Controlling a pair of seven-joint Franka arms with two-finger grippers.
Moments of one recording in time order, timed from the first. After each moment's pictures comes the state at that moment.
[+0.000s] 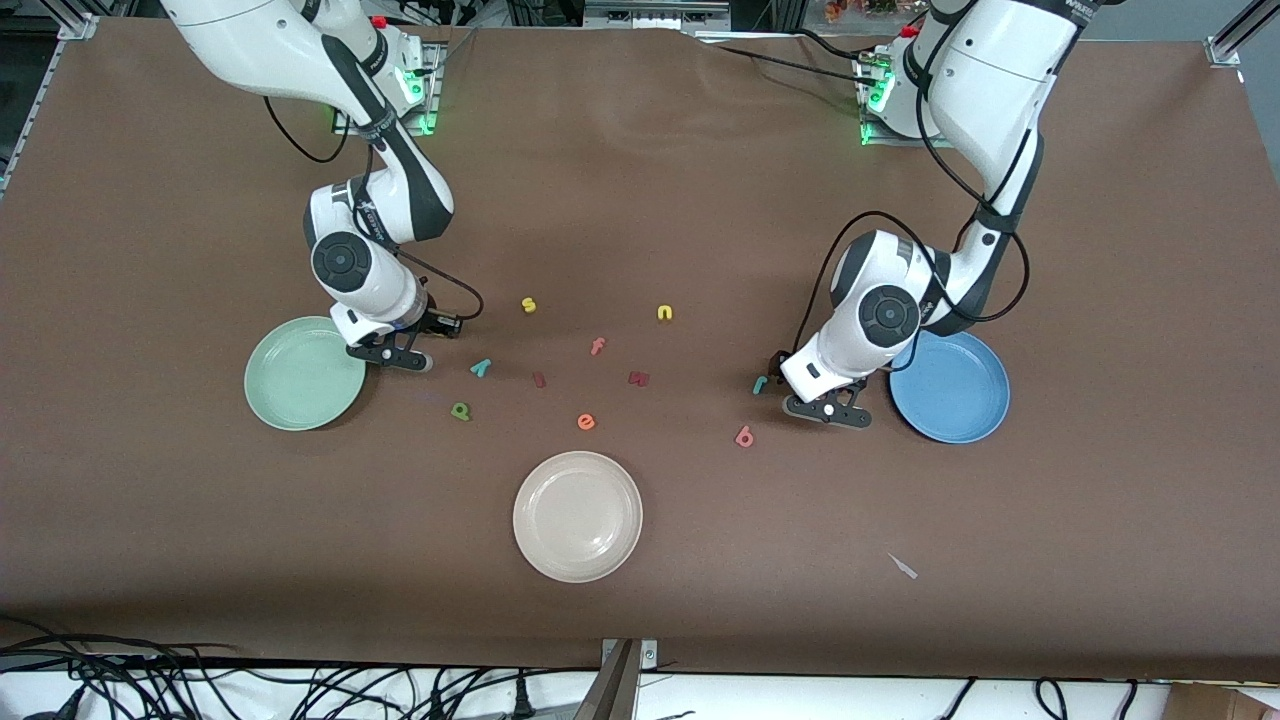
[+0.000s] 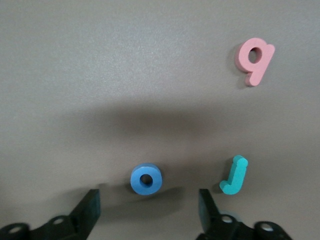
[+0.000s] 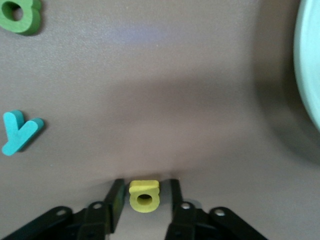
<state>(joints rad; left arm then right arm) -0.34 0.61 -0.05 -1.89 -0.08 2.46 -0.14 0.29 0.42 0.04 -2.21 0.01 2.52 0.52</state>
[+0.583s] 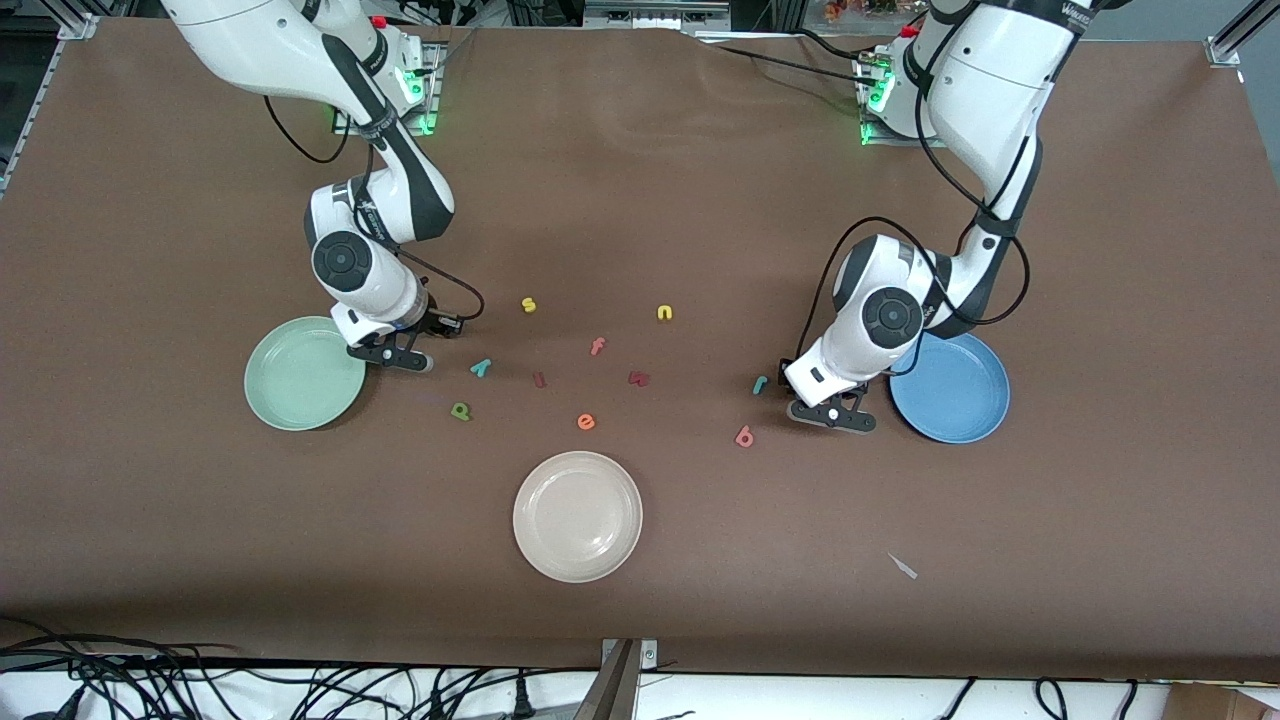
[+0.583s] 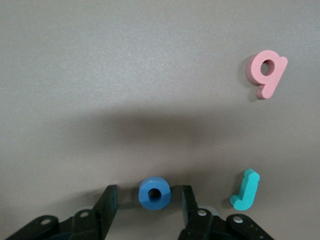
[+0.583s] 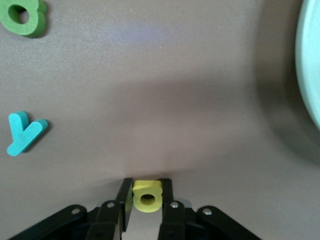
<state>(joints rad) -0.35 0.62 -0.03 -1.89 -0.08 2.51 -0.14 0.29 0.42 0.05 -2.21 0.01 2.53 0.52</state>
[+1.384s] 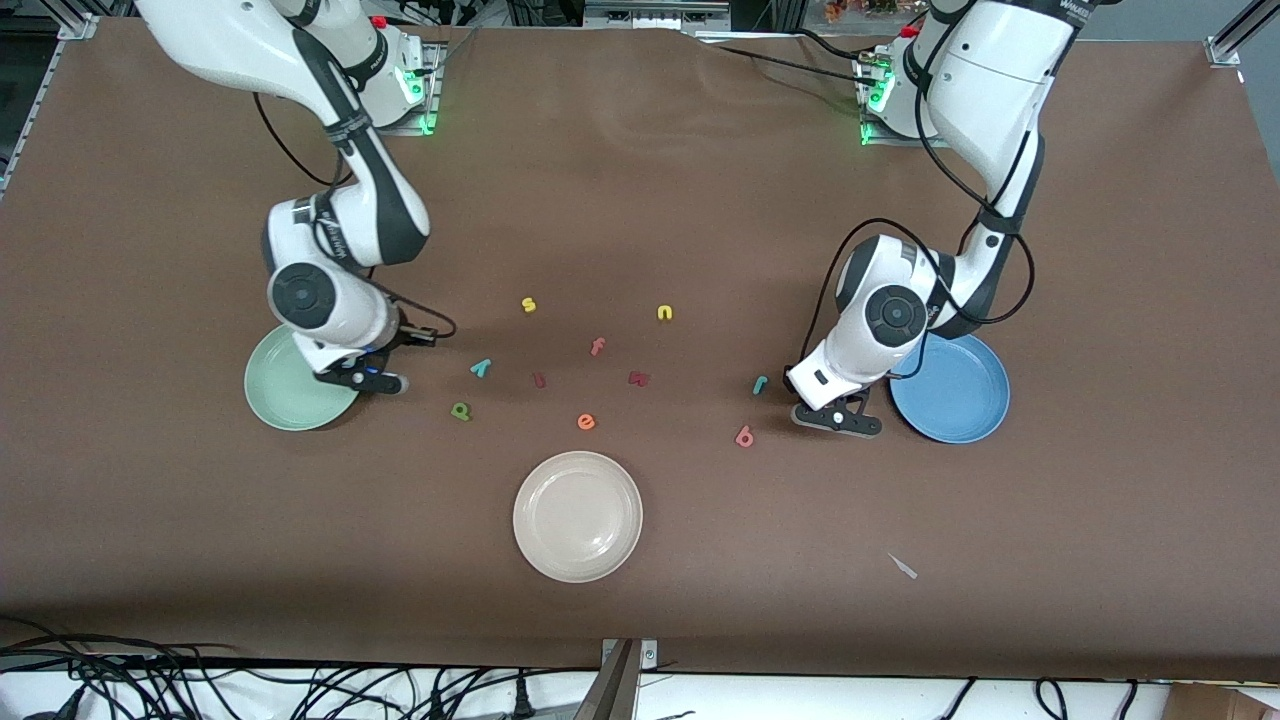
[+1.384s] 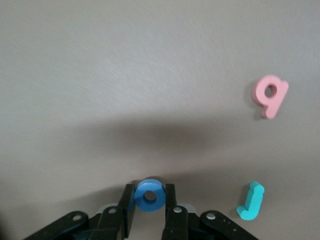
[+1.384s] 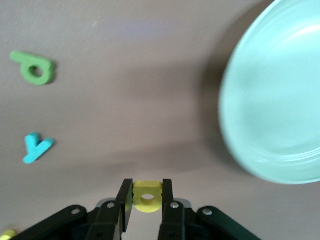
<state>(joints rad) -0.36 0.60 0.00 -1.88 -0.08 2.51 -0.14 0.29 0.42 -0.05 -1.97 0.00 2.16 0.37</state>
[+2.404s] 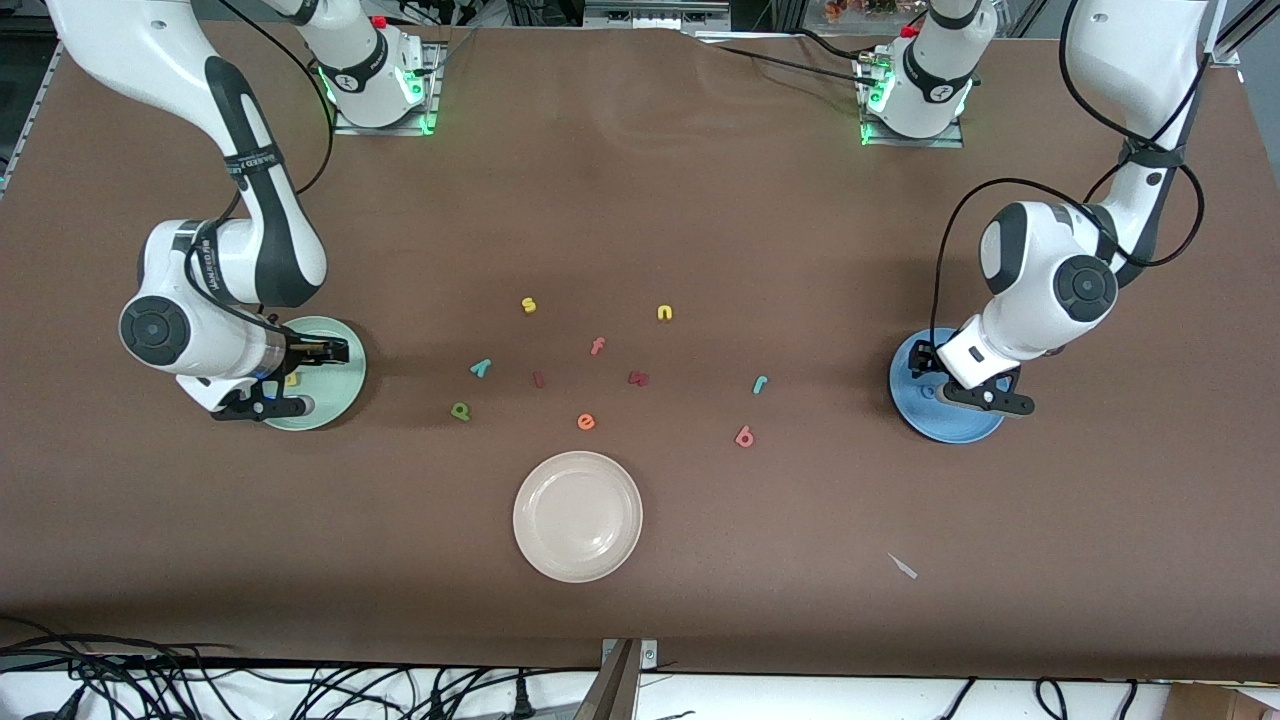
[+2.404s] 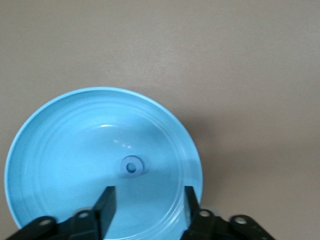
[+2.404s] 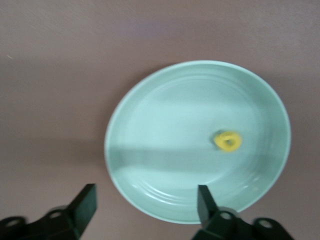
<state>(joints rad) -0.09 0.36 0.00 -2.11 -0.08 2.45 0.14 0.19 0.45 -0.14 -1.89 0.02 2.11 0.01</state>
